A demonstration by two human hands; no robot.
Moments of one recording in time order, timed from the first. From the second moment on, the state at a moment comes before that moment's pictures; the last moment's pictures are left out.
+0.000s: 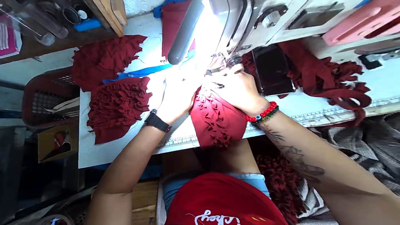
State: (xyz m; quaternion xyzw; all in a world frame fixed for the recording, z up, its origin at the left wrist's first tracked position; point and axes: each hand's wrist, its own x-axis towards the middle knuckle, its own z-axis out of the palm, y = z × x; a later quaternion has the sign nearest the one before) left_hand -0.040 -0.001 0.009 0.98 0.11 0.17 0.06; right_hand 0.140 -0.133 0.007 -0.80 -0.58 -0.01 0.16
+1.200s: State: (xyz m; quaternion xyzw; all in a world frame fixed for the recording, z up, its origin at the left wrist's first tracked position) left_hand -0.045 0.004 0.007 0.98 0.03 0.17 0.10; right_hand 0.122 -0.158 0.017 -0.73 -0.66 -0.03 0.18
